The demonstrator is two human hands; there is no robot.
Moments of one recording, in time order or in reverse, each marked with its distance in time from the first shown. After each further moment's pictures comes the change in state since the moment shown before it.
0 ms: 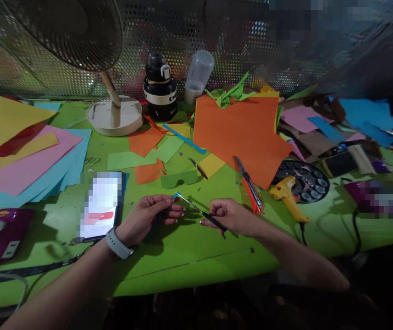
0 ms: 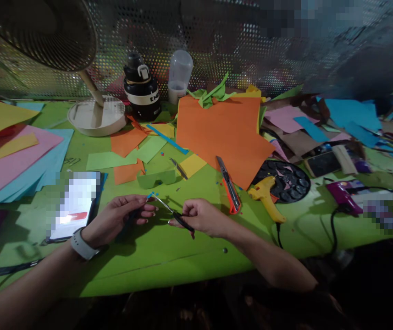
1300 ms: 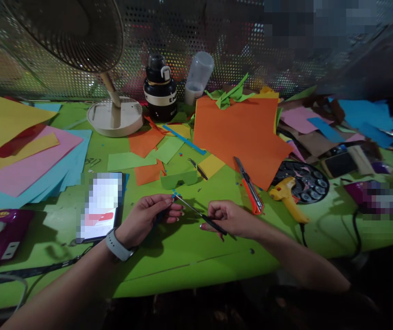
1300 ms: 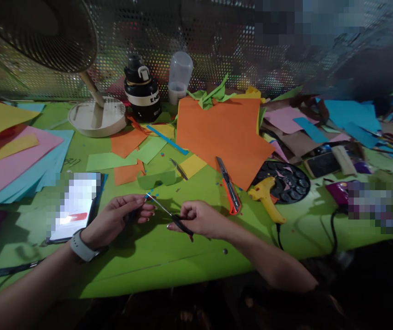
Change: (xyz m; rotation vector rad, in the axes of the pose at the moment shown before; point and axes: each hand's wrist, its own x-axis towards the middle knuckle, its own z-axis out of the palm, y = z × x) left_hand -0.001 -0.001 -0.001 -0.056 -0.031 0.064; right_hand -0.002 -0.004 0.003 -0.040 0.000 0.011
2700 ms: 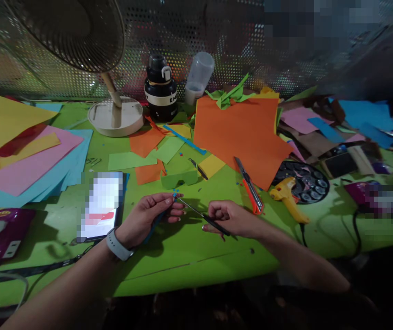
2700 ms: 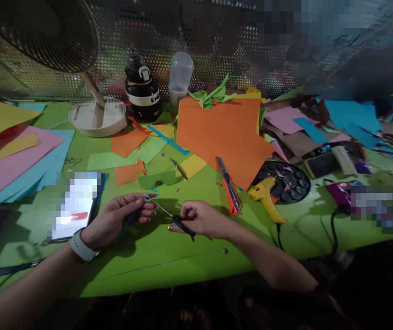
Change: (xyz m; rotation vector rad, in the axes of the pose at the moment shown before) left_hand 0.000 -0.003 -0.002 -0.013 -0.057 0.046; right_hand -0.001 0.002 -0.003 -0.024 -0.027 -0.034
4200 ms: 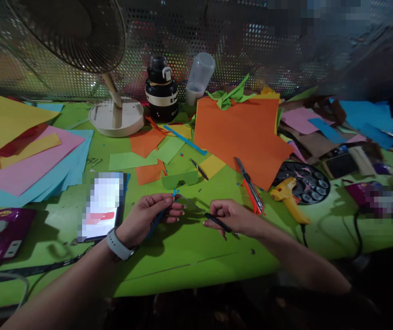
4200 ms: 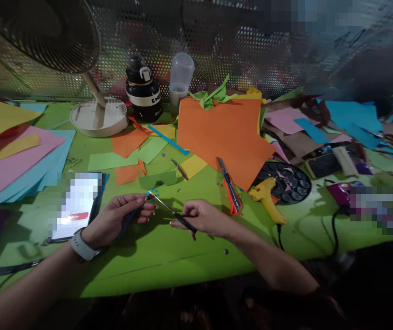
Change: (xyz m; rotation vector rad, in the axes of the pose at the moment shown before) left_hand 0.000 0.003 0.002 0.018 0.070 -0.038; right_hand 0.001 -0.004 -0.003 0.045 -0.016 0.027
